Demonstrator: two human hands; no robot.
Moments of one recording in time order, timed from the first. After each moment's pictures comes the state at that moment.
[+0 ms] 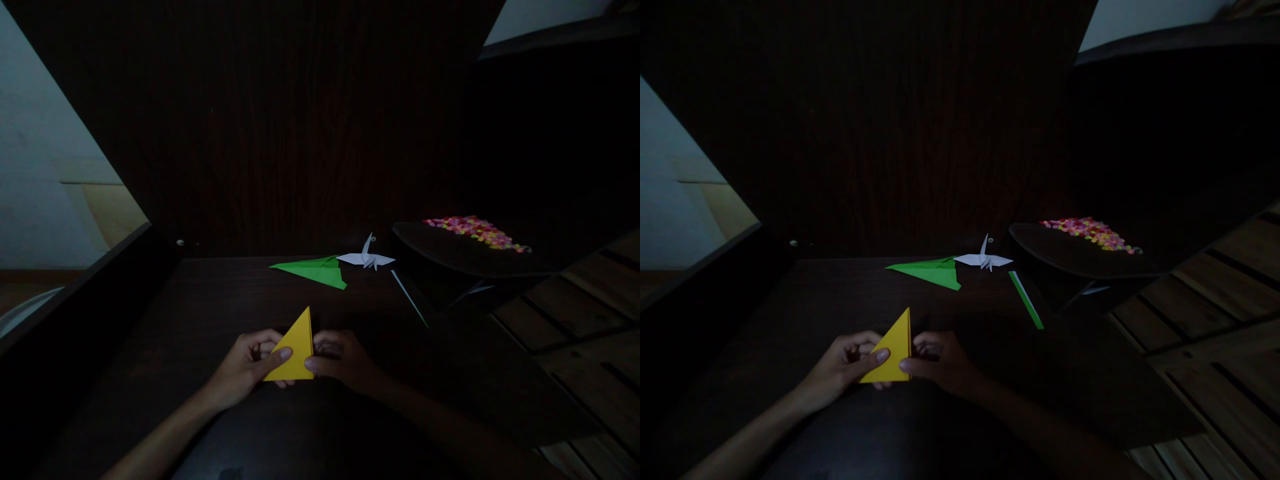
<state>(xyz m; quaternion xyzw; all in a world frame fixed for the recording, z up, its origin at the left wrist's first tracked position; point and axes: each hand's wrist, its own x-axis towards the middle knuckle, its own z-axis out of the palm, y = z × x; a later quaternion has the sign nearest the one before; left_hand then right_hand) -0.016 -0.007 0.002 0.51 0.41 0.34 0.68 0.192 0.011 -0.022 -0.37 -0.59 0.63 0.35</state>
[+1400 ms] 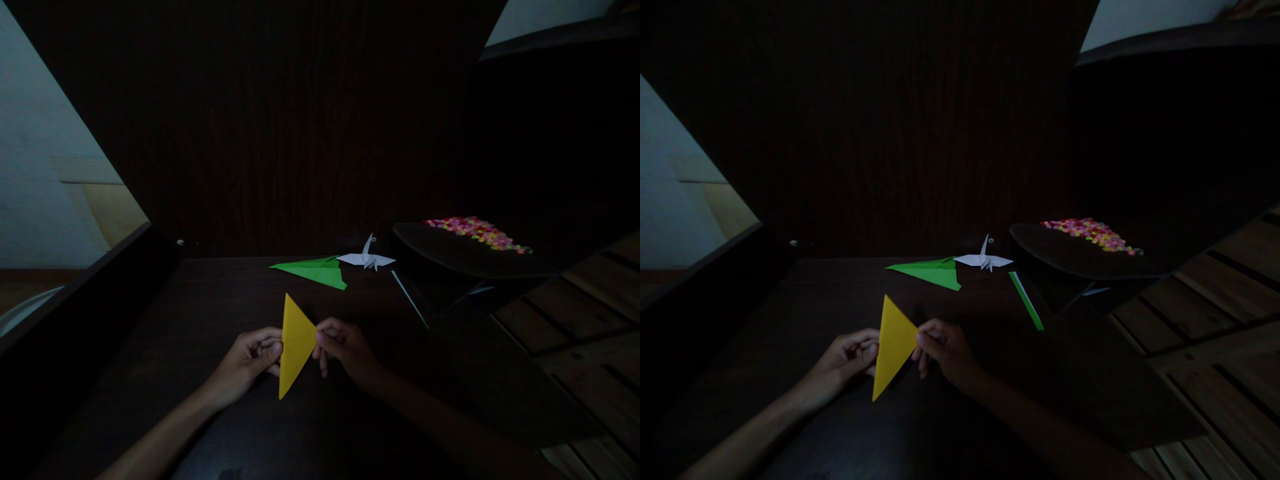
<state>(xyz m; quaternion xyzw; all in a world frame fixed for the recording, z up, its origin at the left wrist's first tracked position) -0.021 -0.003 -0.003 0.51 0.39 0.37 0.68 0.191 0.019 -0.027 -0.35 -0.53 0.66 0.42</state>
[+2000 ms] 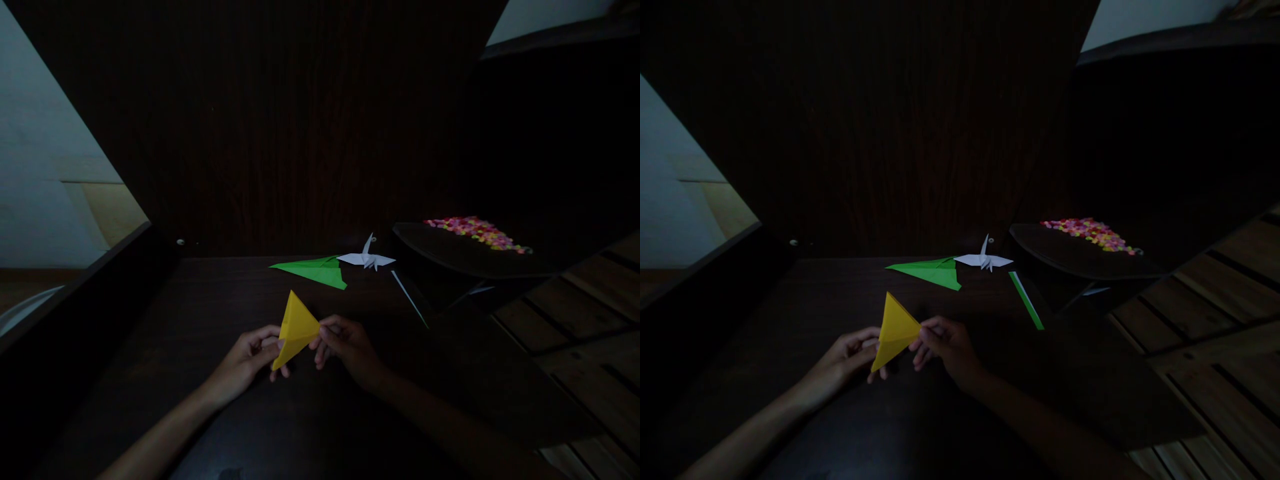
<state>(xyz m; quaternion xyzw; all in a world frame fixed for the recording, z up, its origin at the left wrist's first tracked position) -0.019 -0.001 -0.005 0.51 0.40 0.36 0.67 0.191 0.020 -0.030 -0.32 -0.47 0.68 0.46</state>
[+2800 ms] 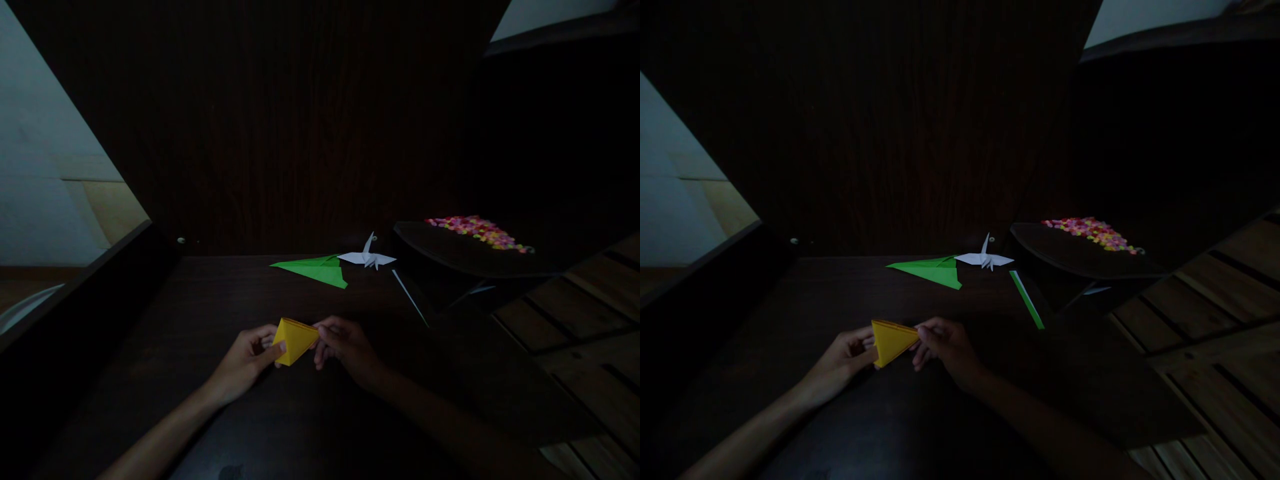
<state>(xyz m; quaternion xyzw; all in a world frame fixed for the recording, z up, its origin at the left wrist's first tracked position) -0.018 0.001 -0.005 0.54 0.43 0.36 0.62 0.189 0.021 -0.032 -0.33 -0.44 0.71 0.44</state>
